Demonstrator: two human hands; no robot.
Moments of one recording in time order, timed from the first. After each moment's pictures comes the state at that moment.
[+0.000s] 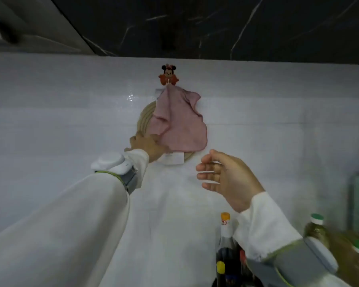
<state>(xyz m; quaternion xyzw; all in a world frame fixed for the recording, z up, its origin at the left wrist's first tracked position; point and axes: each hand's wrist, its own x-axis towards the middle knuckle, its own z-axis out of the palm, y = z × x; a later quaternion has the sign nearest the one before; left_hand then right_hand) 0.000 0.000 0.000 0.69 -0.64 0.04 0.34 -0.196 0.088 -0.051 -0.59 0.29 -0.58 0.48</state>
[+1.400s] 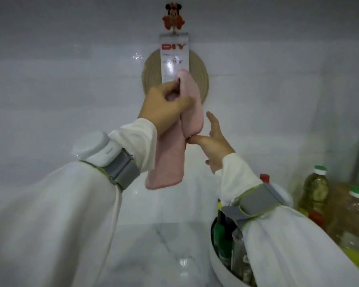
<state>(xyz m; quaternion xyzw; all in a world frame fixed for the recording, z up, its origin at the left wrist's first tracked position) -0.051 0.110 -0.044 0.43 -0.66 -0.11 0.60 -0.167 0.082 -0.105 -0.61 0.33 -0.55 0.47</state>
